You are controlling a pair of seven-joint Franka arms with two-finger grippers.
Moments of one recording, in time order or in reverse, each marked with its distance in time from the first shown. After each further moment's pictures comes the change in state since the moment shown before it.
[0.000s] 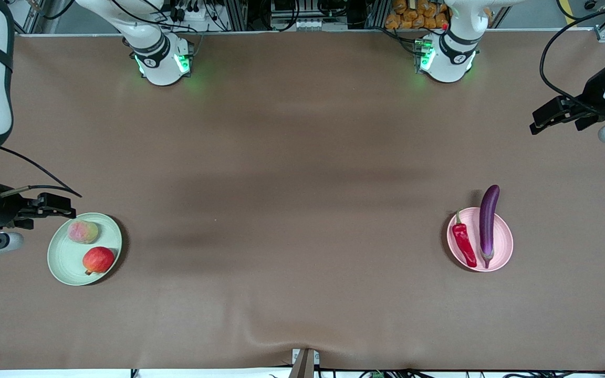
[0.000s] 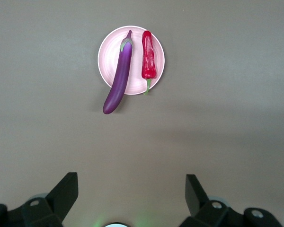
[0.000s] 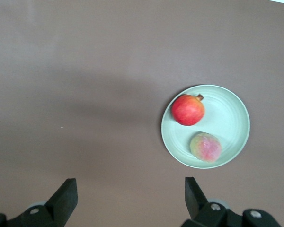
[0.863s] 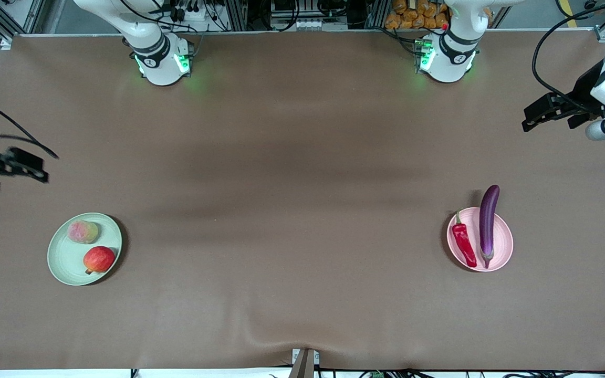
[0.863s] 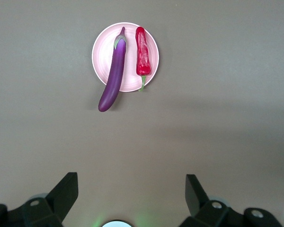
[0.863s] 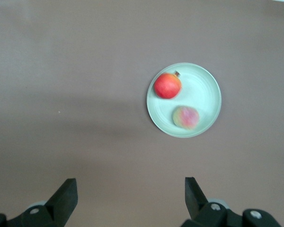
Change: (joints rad) left arm -0.001 -0.004 -0.030 0.000 0.000 -0.012 -0.001; right arm 0.008 -0.318 -0.080 -0.244 0.001 -0.021 0.016
